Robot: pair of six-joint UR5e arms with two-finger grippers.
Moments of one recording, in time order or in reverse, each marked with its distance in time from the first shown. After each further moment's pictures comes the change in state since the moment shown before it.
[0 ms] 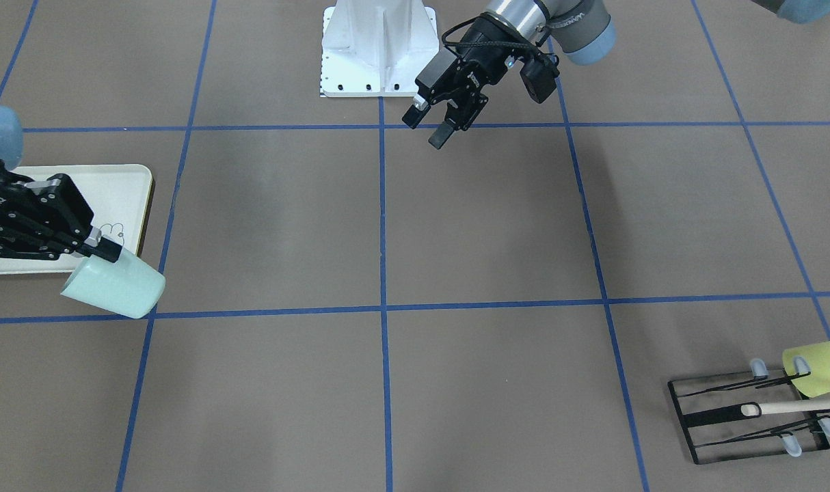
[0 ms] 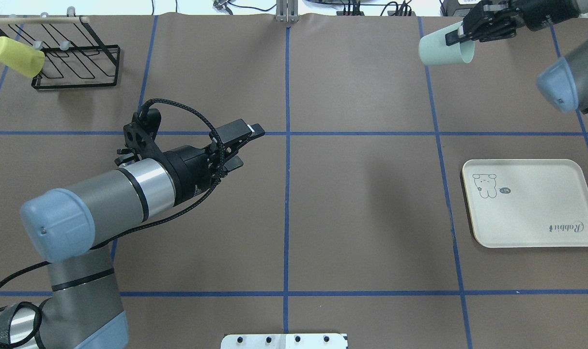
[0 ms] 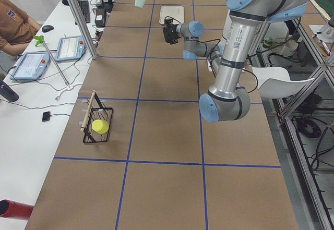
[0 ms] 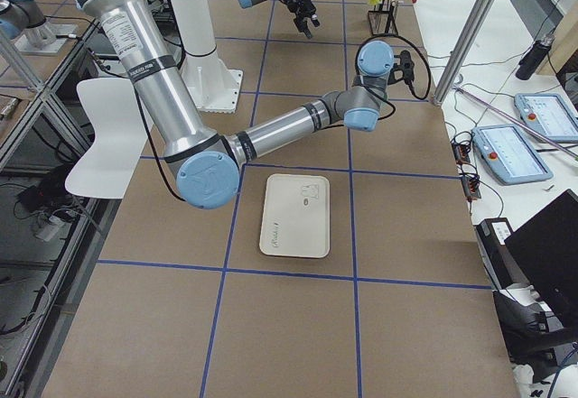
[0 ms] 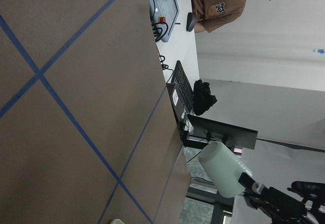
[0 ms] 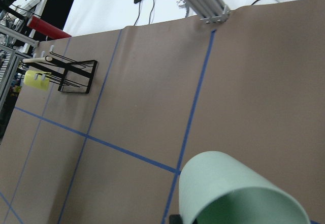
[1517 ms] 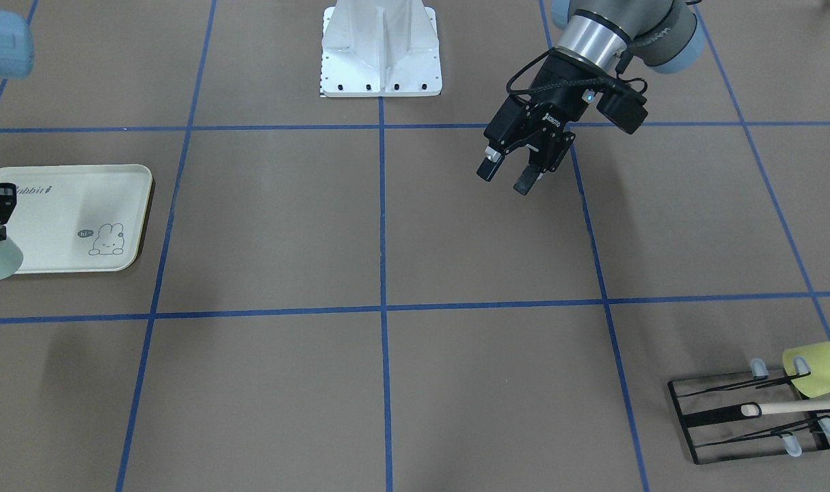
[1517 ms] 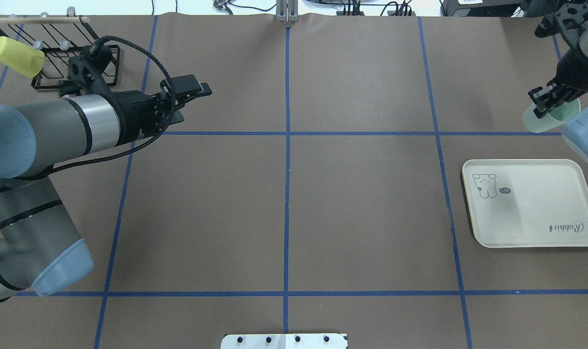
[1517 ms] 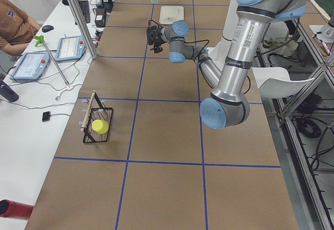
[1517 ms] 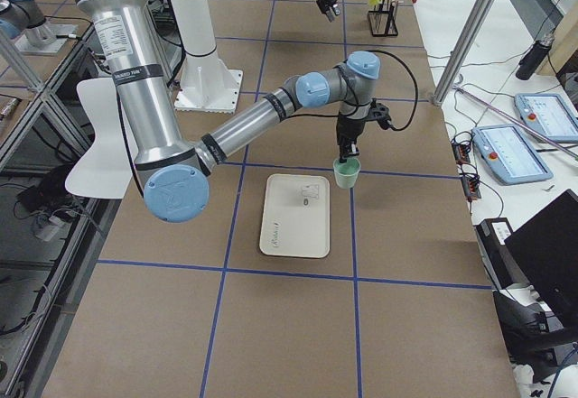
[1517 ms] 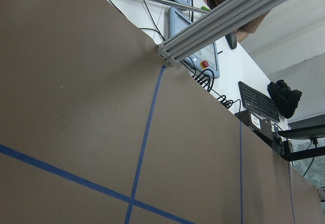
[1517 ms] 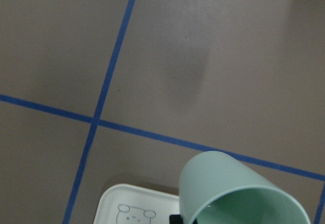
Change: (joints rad) left arm -0.240 0.061 -0.008 0.112 -0.236 0.158; right arm -0.094 -0.186 0.361 -1.250 -0.398 -0.882
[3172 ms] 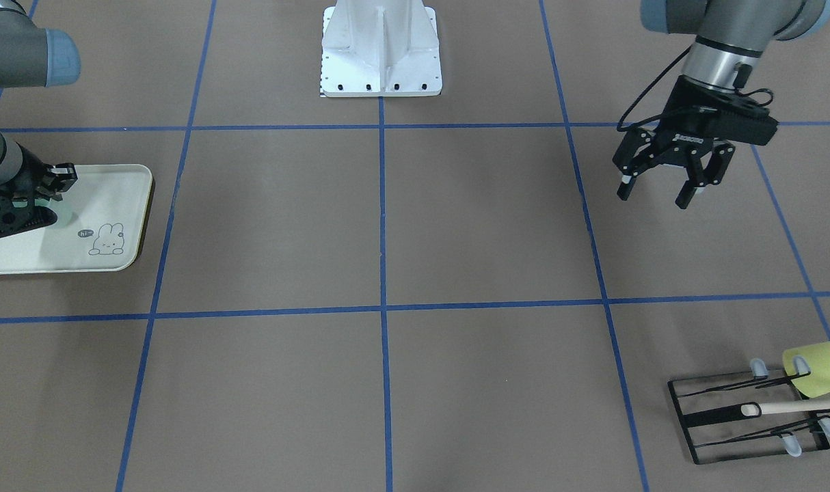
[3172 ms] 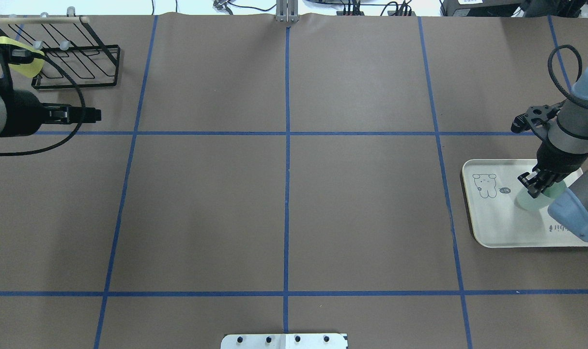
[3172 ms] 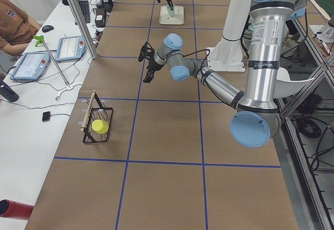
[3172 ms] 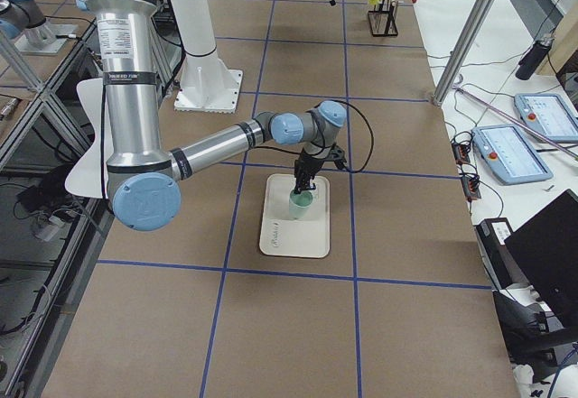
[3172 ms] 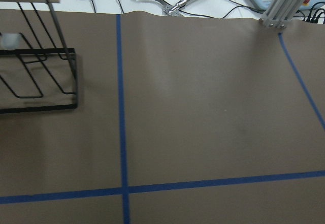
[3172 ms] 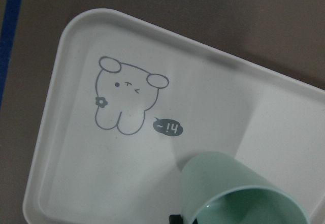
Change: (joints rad) left arm -0.248 0.290 -0.086 0.239 -0.245 0.767; right arm -0.181 -0.178 -0.047 0.088 0.016 -0.002
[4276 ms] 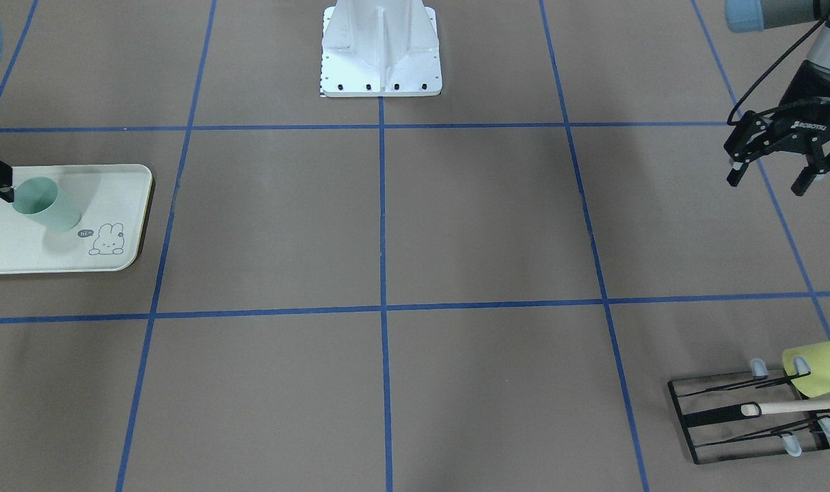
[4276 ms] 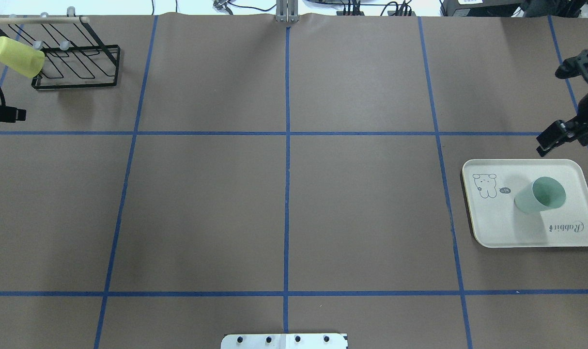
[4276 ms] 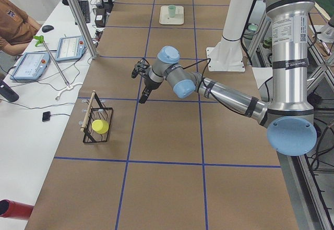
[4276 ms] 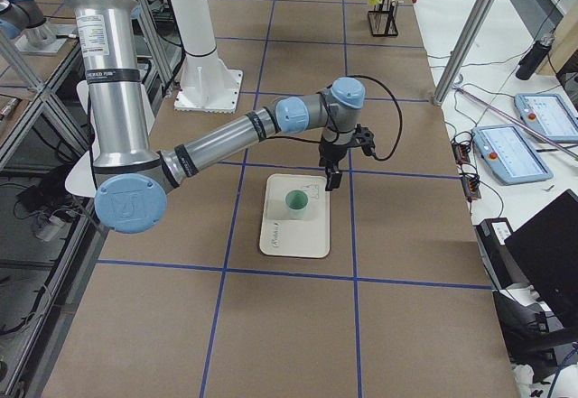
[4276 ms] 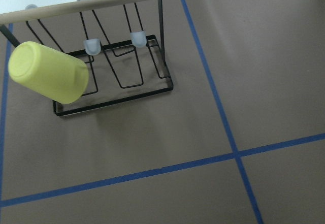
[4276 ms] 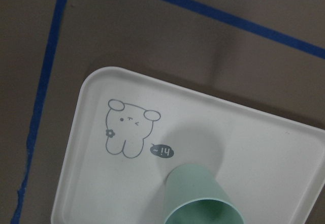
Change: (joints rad) left arm -0.254 0.149 0.028 0.026 -0.180 0.429; right arm 0.290 0.045 0.073 0.000 0.061 0.001
